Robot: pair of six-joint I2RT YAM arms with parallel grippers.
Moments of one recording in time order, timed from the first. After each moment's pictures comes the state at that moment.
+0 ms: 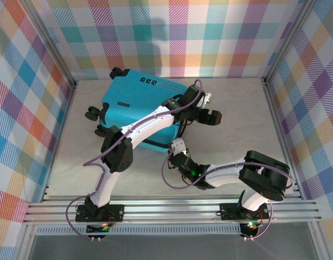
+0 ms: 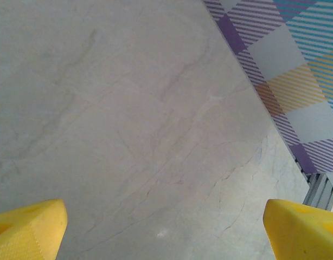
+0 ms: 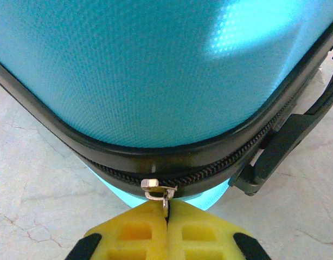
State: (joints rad) left arm -0.83 2.18 2.03 -0.56 0.29 -0.47; right arm 1.11 1.57 0.53 0.54 0.59 0.38
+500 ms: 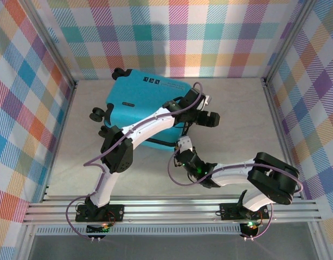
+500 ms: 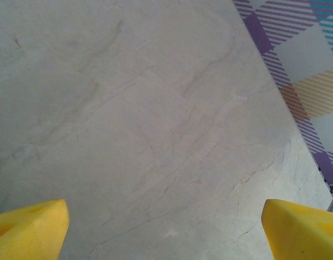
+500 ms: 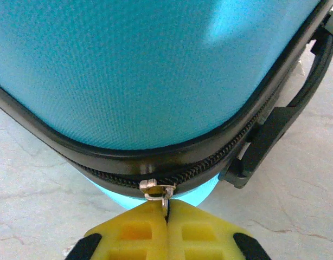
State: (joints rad) left arm -0.84 2.17 1.98 -0.57 0.20 -0.50; right arm 1.04 1.48 0.49 0.49 0.55 0.36
